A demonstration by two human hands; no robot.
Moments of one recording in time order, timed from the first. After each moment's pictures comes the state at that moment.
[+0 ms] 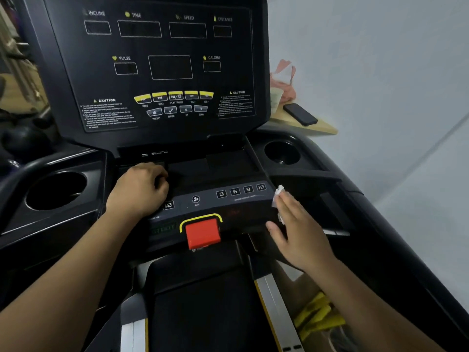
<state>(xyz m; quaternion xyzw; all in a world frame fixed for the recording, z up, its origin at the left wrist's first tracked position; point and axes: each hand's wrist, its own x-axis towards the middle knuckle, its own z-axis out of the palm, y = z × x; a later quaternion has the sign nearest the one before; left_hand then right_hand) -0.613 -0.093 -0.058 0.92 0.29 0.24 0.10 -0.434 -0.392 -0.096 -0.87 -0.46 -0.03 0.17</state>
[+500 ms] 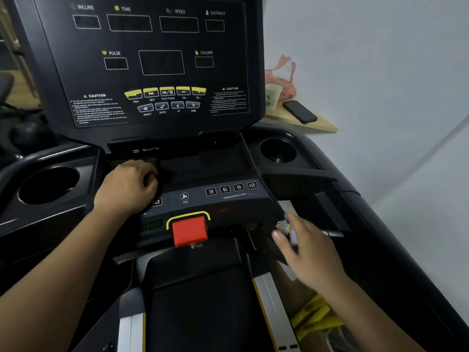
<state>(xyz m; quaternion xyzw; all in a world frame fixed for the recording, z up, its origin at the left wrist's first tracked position) -0.613 -0.096 -0.059 0.92 0.29 0.24 0.08 -0.435 -0.433 -0.089 -0.88 -0.42 0.05 0.20</state>
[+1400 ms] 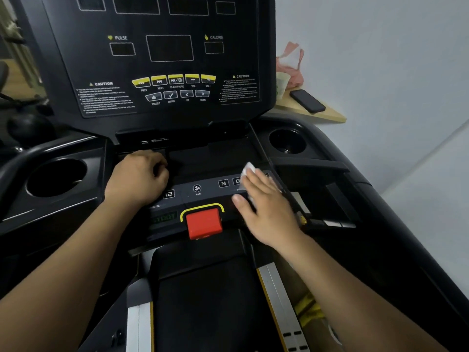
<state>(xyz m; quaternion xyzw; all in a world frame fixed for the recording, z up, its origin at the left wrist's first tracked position) -0.612 -0.093 -0.059 0.92 0.30 0.24 0.08 -0.461 -0.329 -0.075 -0.84 -0.50 0.02 0.21</state>
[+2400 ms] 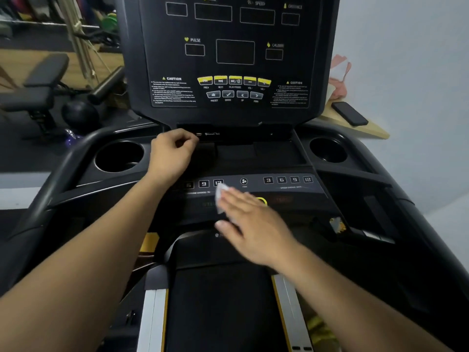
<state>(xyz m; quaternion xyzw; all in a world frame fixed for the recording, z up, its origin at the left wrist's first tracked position) -0.640 -0.069 -0.055 0.74 0.39 0.37 0.40 -0.548 -0.293 -0.068 -0.72 -0.68 0.03 0.10</state>
